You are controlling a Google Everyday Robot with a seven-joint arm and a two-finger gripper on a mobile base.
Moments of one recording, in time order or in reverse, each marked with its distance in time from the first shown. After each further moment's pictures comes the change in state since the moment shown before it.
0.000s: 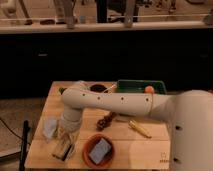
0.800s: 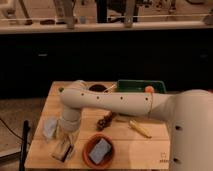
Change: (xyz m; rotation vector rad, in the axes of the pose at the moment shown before) arm -0.004 -0.003 -0.003 -0.005 0.005 0.006
